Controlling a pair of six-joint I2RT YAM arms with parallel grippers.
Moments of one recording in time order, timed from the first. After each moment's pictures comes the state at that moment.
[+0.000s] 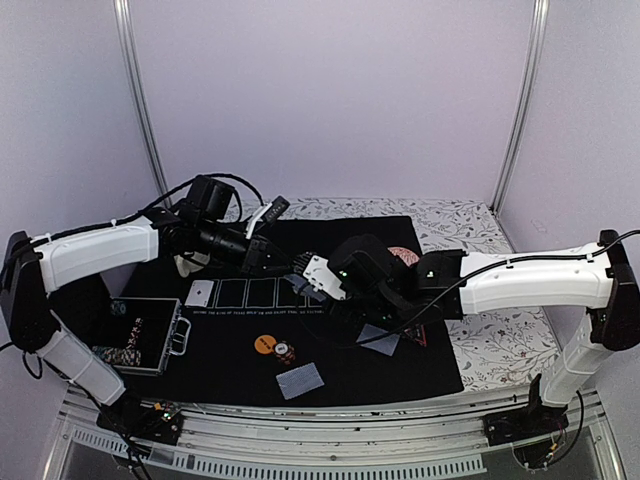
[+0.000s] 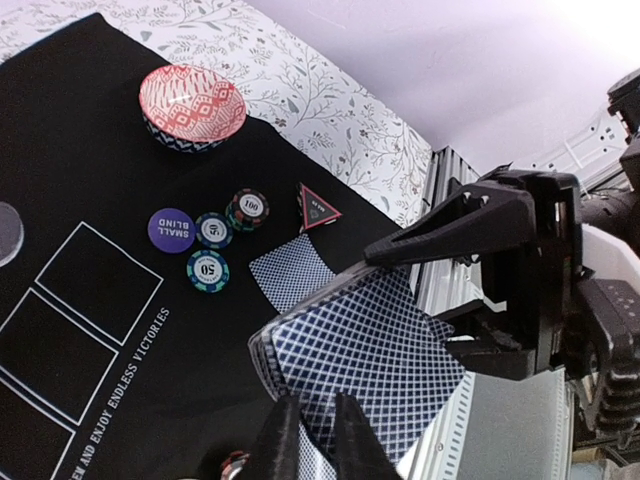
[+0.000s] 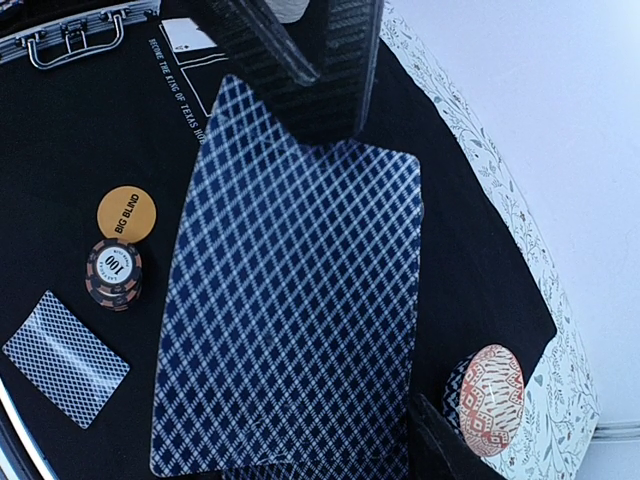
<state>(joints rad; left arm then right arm) -0.60 1.49 1.12 -0.32 0.75 -0.11 1.22 1.65 1.29 -0.39 0.48 -0.19</state>
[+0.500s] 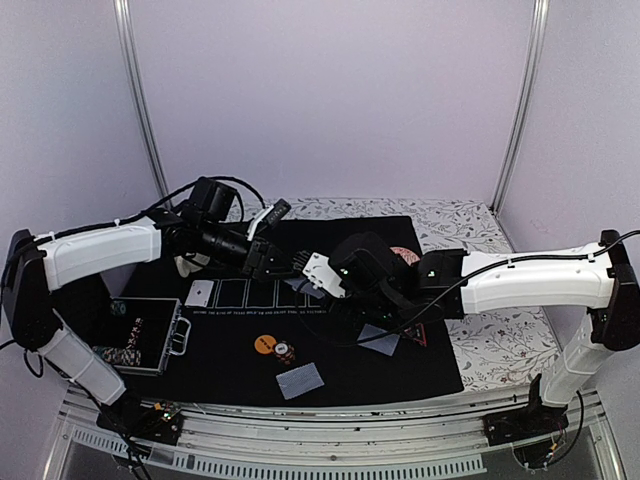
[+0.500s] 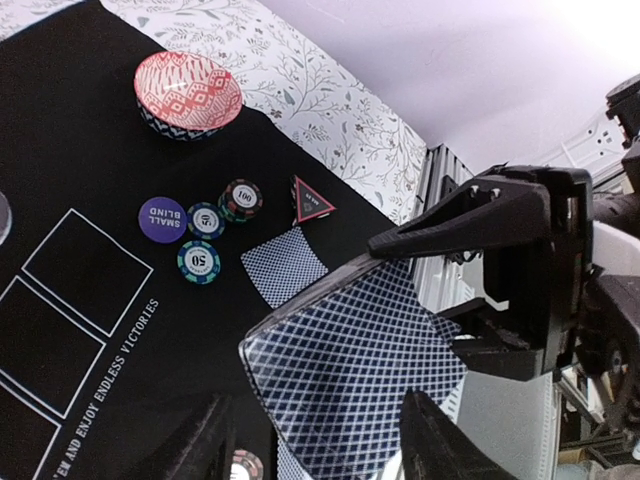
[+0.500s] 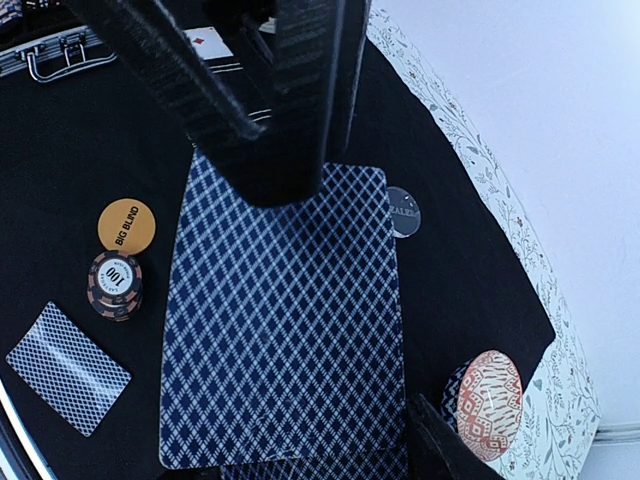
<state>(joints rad) -0.60 1.50 1.12 -0.33 0.77 -0.13 1.22 1.65 1.29 -0.37 0.48 -0.19</state>
